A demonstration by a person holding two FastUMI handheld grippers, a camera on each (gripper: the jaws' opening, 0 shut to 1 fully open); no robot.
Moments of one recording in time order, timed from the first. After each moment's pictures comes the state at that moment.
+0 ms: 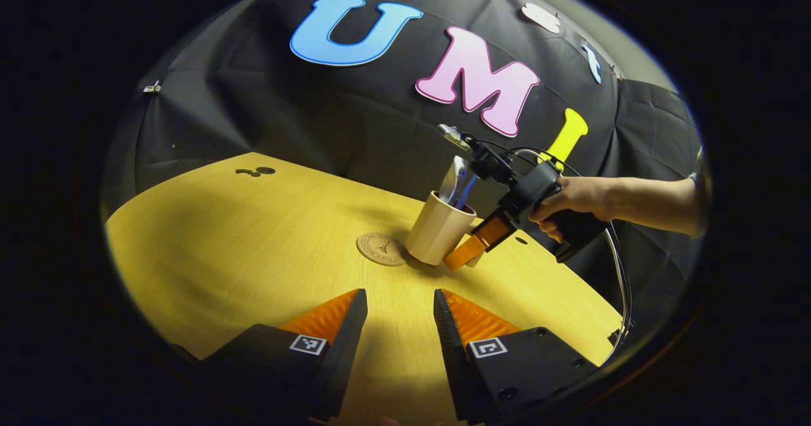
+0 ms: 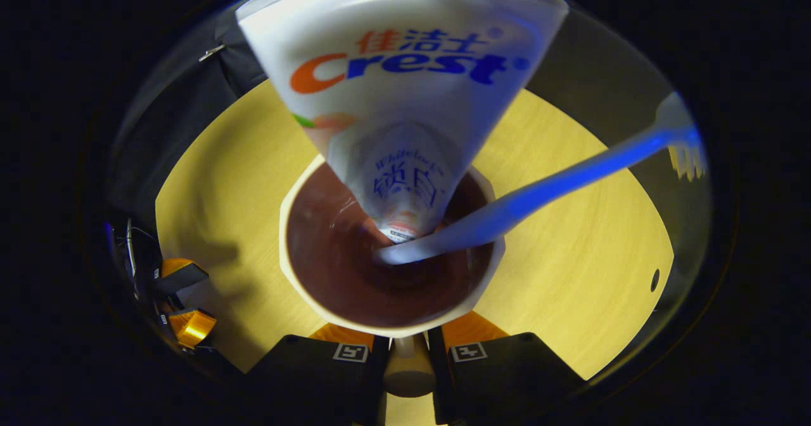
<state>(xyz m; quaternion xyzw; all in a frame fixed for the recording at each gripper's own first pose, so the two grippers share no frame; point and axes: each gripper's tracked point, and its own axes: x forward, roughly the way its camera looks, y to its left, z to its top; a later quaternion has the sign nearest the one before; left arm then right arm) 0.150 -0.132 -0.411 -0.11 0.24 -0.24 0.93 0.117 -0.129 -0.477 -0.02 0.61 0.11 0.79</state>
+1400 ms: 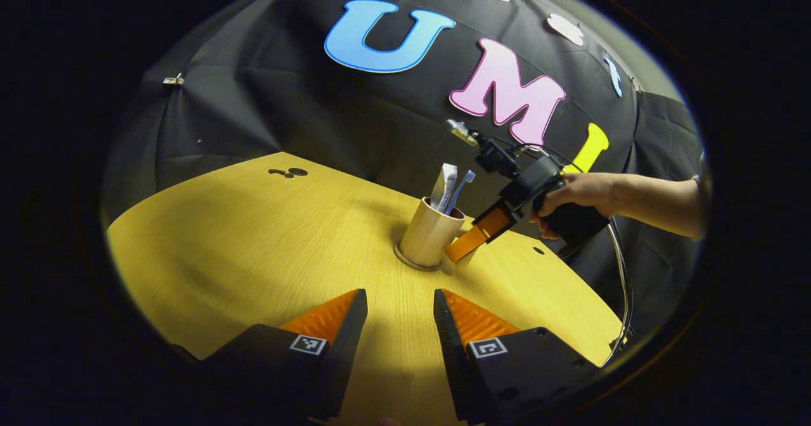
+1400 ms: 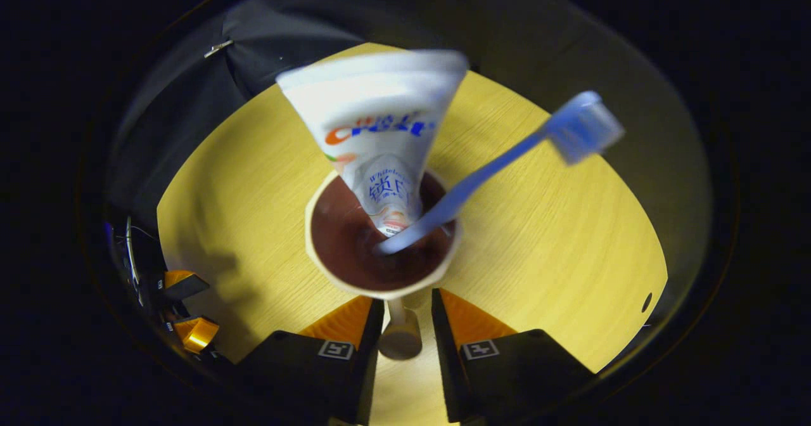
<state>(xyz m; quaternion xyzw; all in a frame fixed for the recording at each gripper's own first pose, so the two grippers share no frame) 0.157 -0.092 -0.408 -0.13 0.24 -0.19 0.94 0.151 -0.100 -0.450 -0.03 0.60 0.11 0.79</state>
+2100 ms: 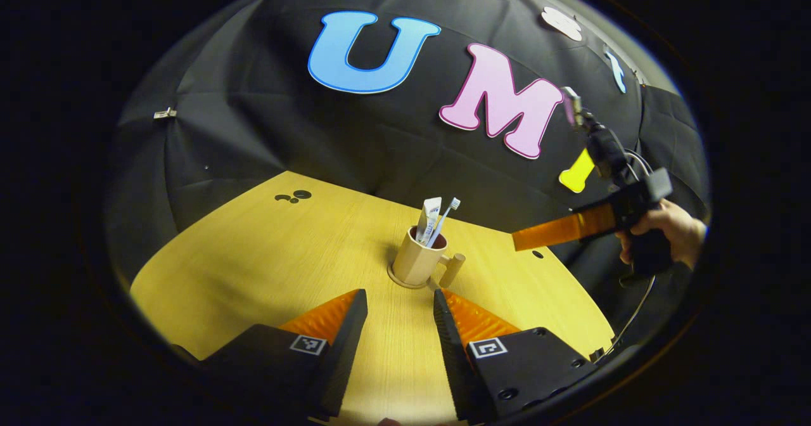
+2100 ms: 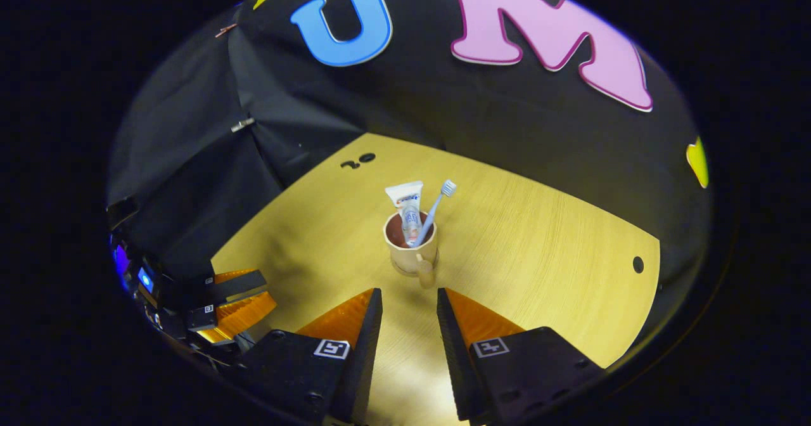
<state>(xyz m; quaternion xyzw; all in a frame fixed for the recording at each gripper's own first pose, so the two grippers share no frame) 0.147 -0.096 -0.313 -0.09 0.27 -0.16 0.94 0.073 -0.100 -0.272 0.07 0.43 0.07 0.90</state>
